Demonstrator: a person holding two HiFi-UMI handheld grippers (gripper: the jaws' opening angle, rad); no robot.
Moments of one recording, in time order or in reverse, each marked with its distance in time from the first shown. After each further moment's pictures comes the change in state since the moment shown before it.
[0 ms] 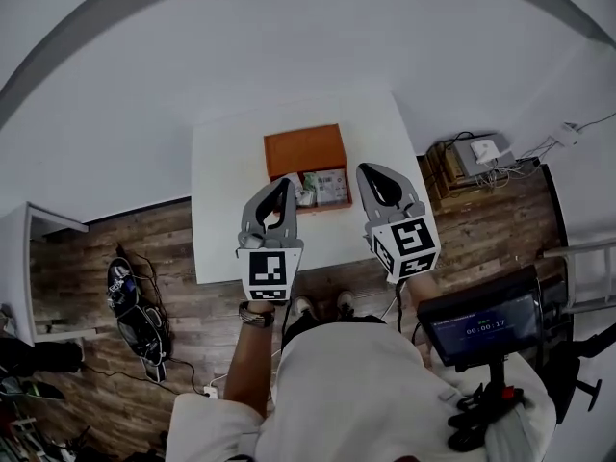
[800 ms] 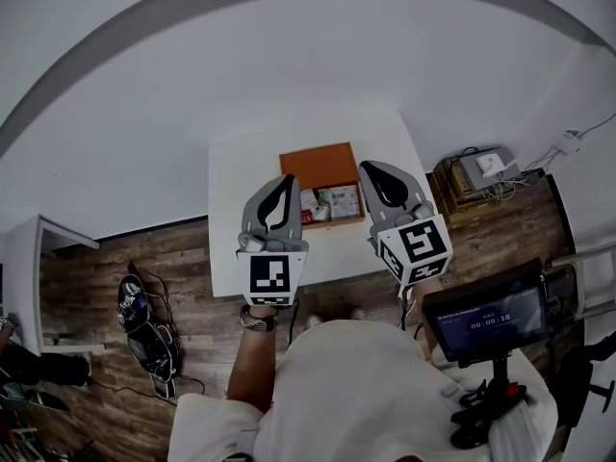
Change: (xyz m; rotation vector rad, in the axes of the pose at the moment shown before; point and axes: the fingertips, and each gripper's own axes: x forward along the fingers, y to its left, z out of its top) left arm 0.002 0.020 0.069 0.076 -0.114 -0.002; right arm 0.003 0.009 0.069 -0.025 -0.111 0.020
